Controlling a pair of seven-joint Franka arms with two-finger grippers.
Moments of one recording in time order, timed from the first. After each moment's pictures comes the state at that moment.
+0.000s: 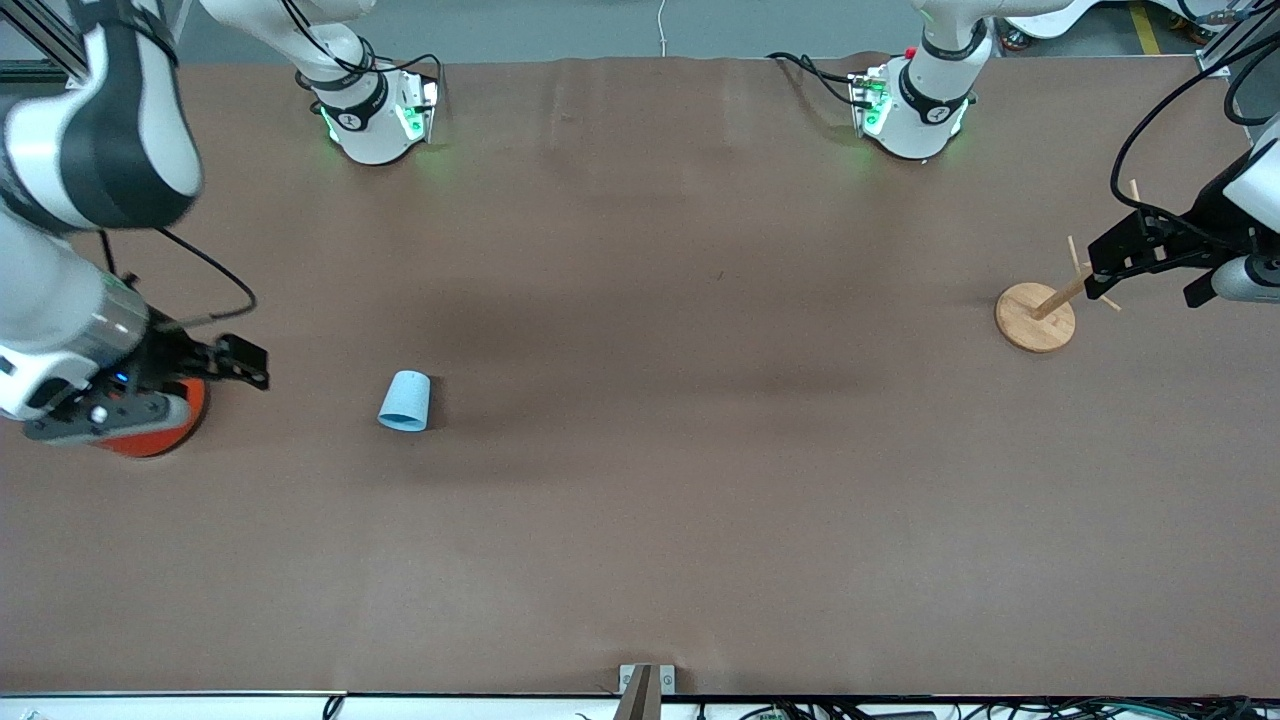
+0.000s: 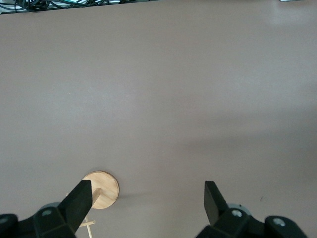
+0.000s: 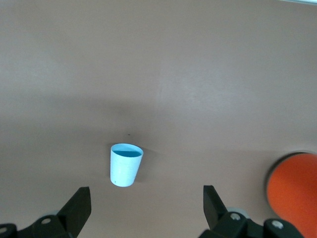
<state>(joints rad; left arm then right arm) -0.02 0.08 -0.09 -1.40 -0.01 1.59 0.00 0.12 0.31 -0.01 -1.50 0.01 1.82 -0.05</state>
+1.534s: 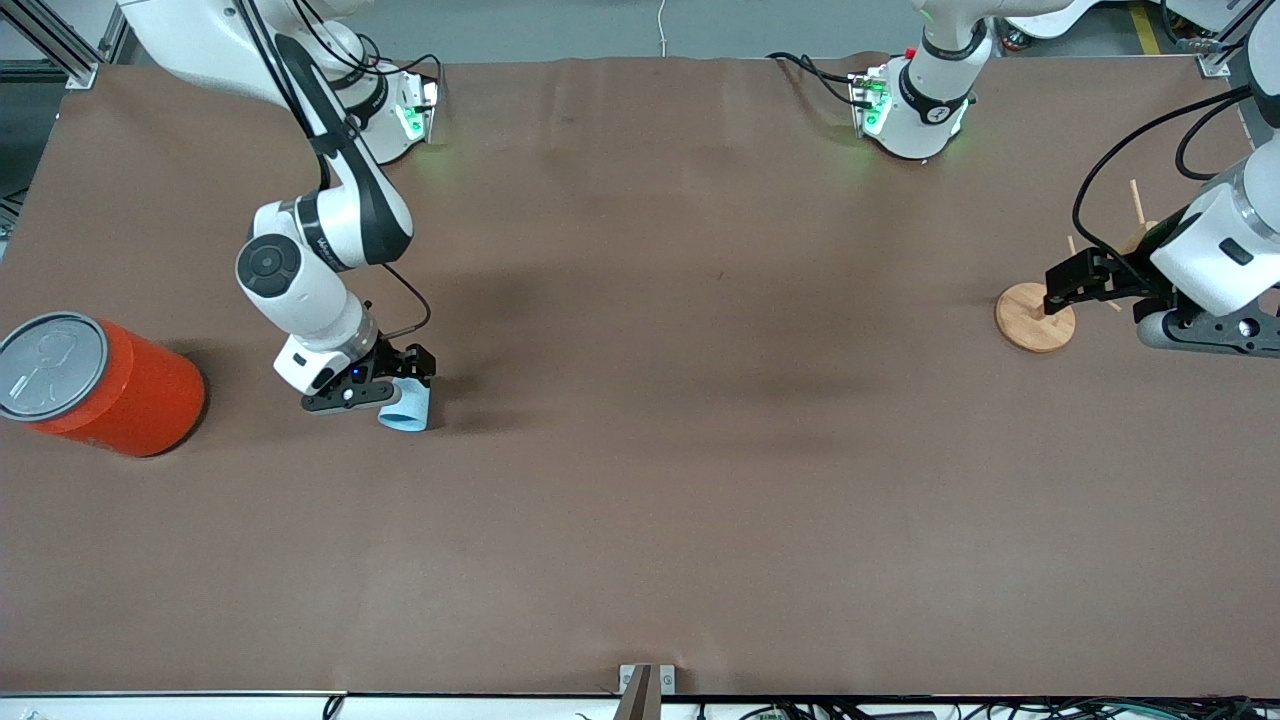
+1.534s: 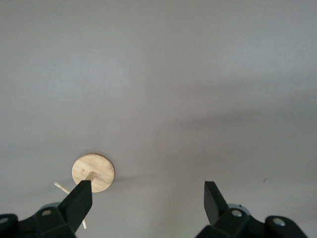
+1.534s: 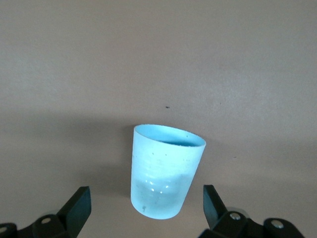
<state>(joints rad) -0.02 0.15 -0.09 -1.44 -0.01 1.55 0.00 0.26 0.27 -0.01 -2.23 0.02 2.60 0.09</state>
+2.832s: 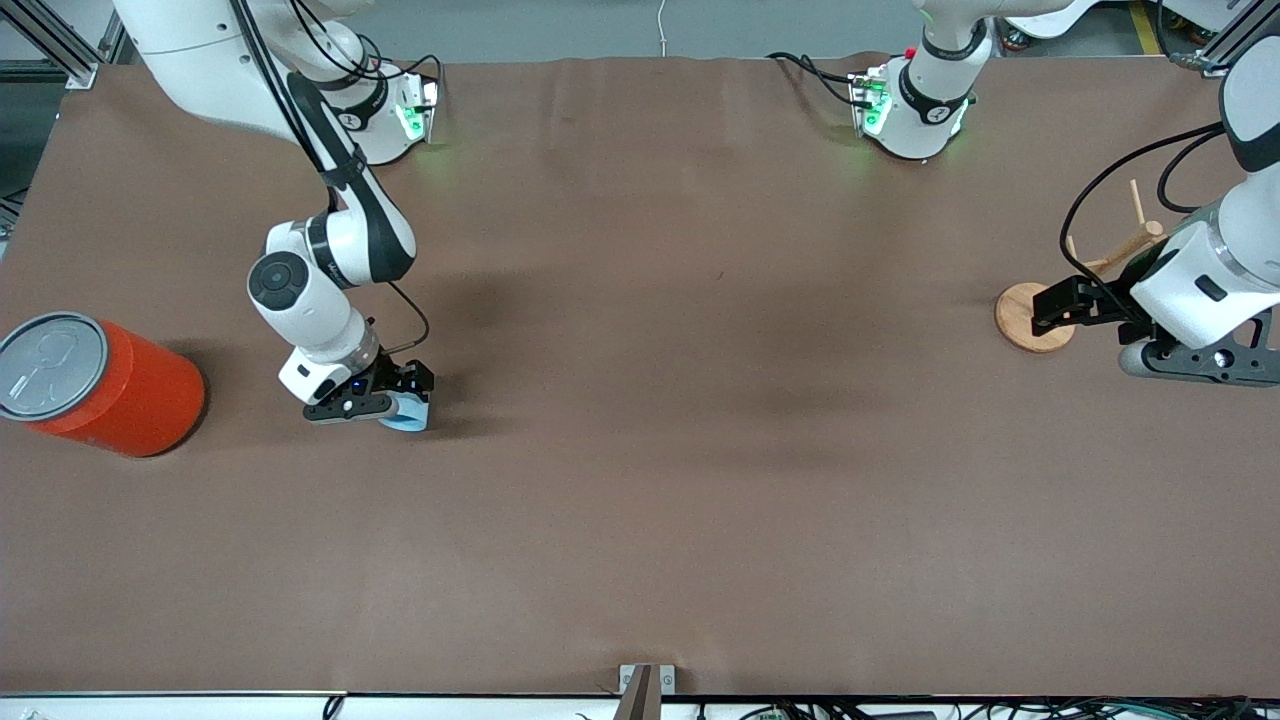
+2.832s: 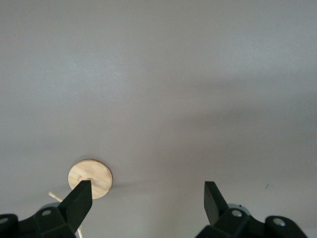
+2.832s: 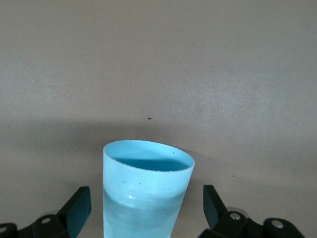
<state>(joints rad) -0.02 0.19 -0.09 -1.44 -0.01 1.58 0.00 0.25 0.38 -0.03 -2.22 0.02 2.72 0.09</state>
